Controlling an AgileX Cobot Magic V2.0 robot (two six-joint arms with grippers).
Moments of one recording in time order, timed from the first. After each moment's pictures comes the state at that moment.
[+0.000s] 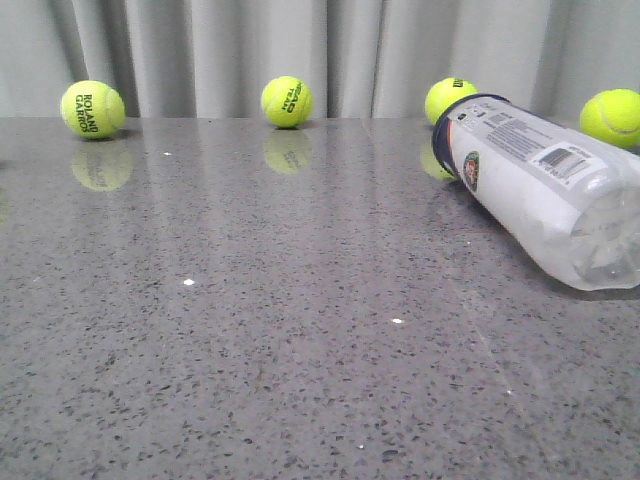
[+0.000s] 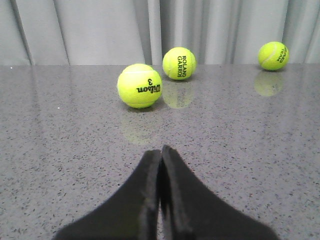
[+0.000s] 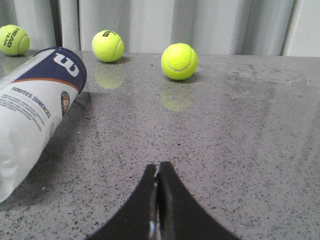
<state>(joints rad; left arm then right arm) 0.00 0.00 0.00 -0.06 0.14 0.07 0.03 -0.01 0.03 -0.13 0.13 0.20</state>
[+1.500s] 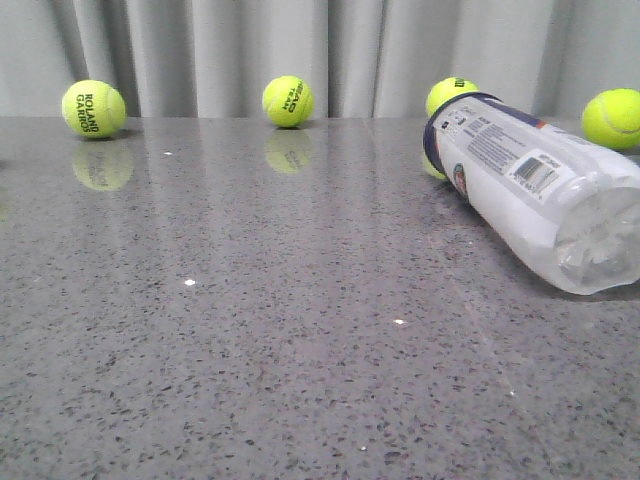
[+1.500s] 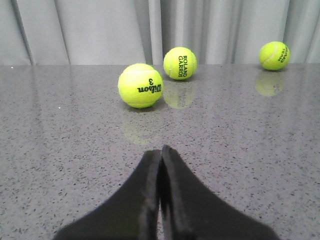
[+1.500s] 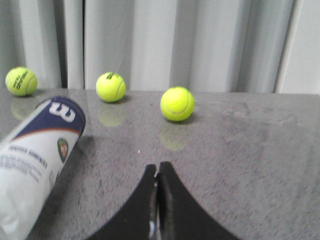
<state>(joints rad) 0.00 0.00 0.00 -0.06 0.14 0.07 0.03 0.00 -0.14 -0.13 0.19 0.20</state>
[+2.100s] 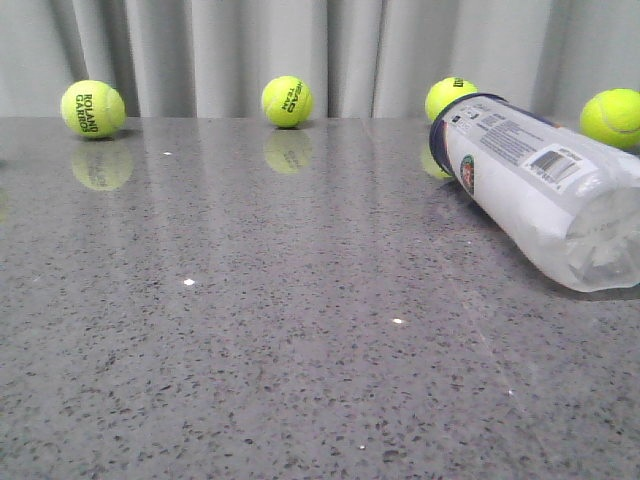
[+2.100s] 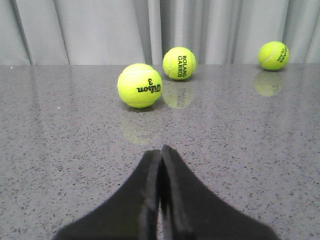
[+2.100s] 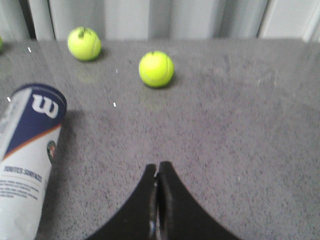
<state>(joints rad) 0.00 0.00 0.00 -0.06 0.14 0.07 0.03 0.49 -0.67 -0.13 0.64 0.20</state>
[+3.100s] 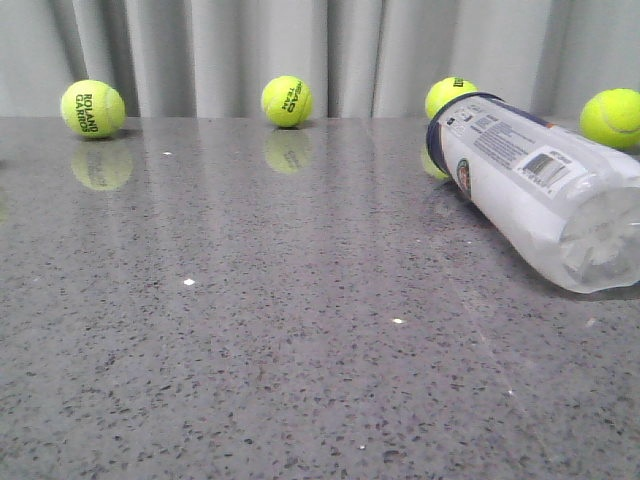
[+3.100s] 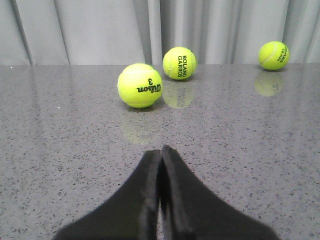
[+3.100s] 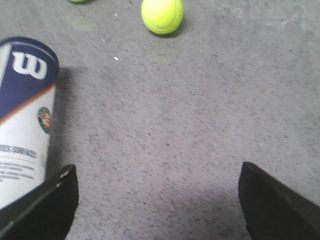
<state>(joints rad) 0.00 0.00 0.00 -0.06 0.14 0.07 0.03 0.65 -0.71 -0.06 0.69 0.20</state>
